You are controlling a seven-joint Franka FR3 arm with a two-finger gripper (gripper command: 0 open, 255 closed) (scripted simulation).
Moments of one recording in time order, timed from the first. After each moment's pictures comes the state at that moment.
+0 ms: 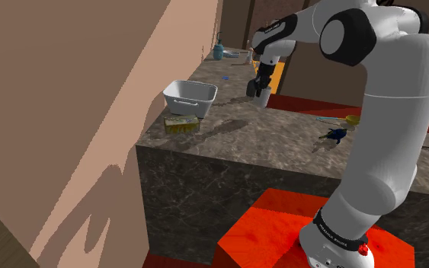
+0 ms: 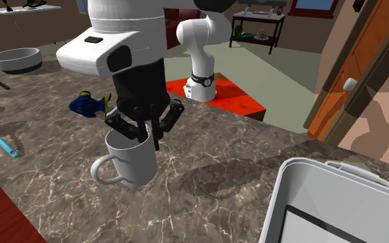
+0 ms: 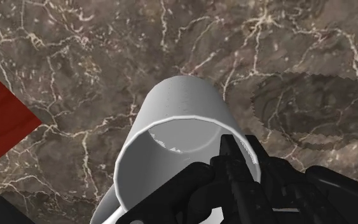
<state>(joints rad) -0.15 0.32 -0.50 -1.69 0.18 2.02 -0.65</state>
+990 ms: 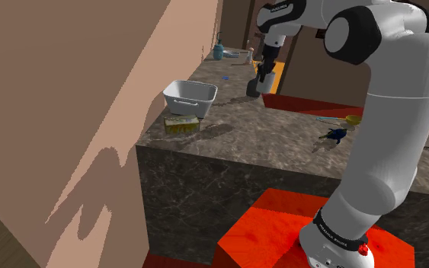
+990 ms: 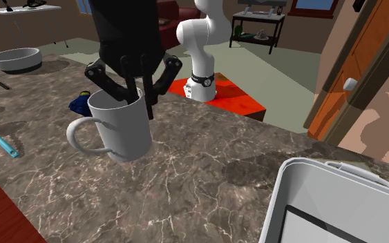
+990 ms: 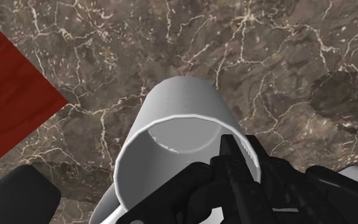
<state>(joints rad) -0.16 0.30 -0.51 -1.52 0.15 1.83 -0.63</state>
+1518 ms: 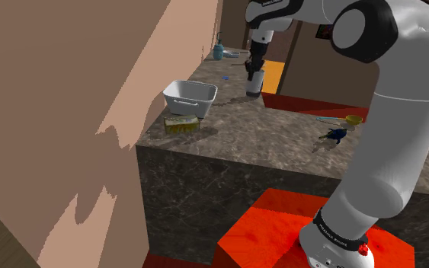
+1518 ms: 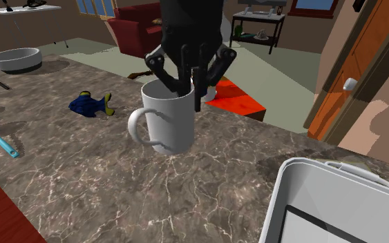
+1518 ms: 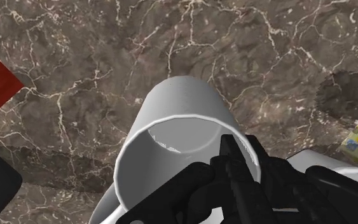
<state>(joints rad) -0.05 0.23 -0.47 -1.57 0.11 1.83 -0.48</state>
